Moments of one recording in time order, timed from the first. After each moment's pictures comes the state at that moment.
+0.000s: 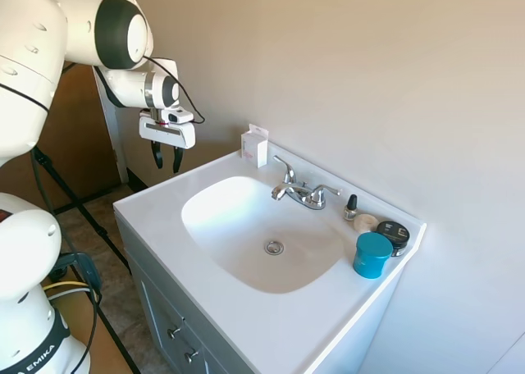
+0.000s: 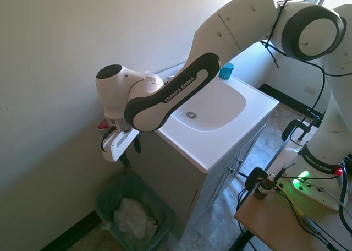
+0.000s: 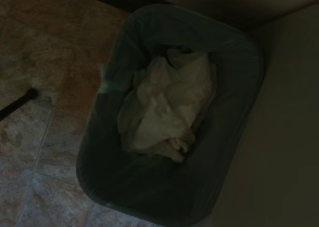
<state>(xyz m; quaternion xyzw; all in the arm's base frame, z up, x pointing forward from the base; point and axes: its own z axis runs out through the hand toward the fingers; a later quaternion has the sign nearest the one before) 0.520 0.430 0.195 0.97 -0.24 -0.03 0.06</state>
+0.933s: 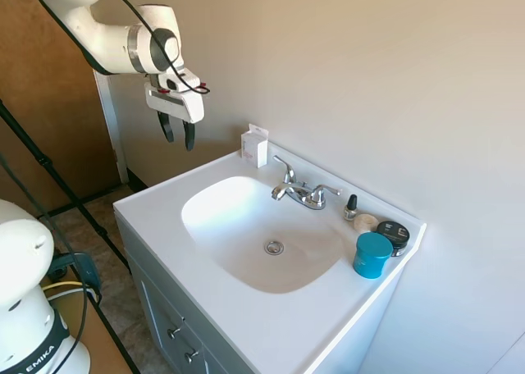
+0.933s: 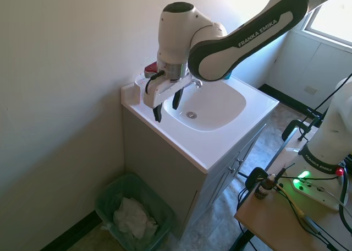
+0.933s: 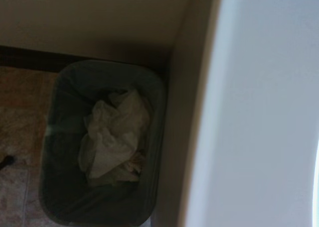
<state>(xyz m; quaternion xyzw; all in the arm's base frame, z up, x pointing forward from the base) 0.467 0.281 0.332 0.93 -0.37 0.04 0.01</state>
